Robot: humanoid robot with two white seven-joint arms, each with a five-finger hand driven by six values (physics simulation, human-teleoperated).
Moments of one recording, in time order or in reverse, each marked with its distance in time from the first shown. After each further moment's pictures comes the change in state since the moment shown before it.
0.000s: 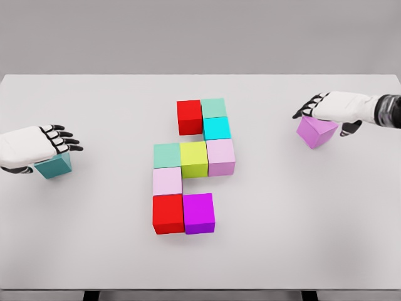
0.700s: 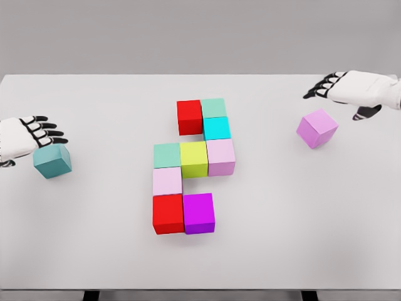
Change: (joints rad) left arm 0.046 0.099 0.050 -0.046 0.005 0.000 0.082; right arm 0.011 -0.077 -0.087 -0.095 -0.078 0.000 0.000
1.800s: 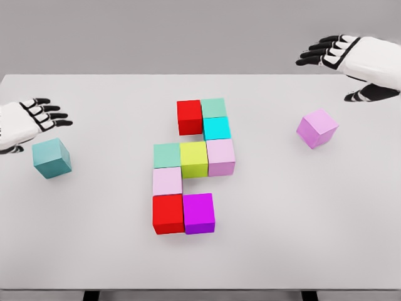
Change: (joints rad) left arm 0.031 -0.064 0.108 0.003 -0.002 0.000 0.036; right arm 0.147 -0.078 -0.264 -0.304 -0.366 0.001 -0.002
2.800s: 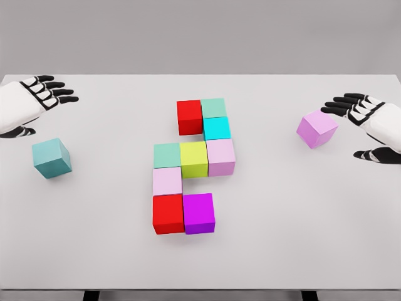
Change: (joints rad) left arm -0.002 -0.081 0.103 -0.017 0.068 0.000 0.000; right arm 0.624 0.044 -0.380 -0.152 0.052 0.000 -0.255
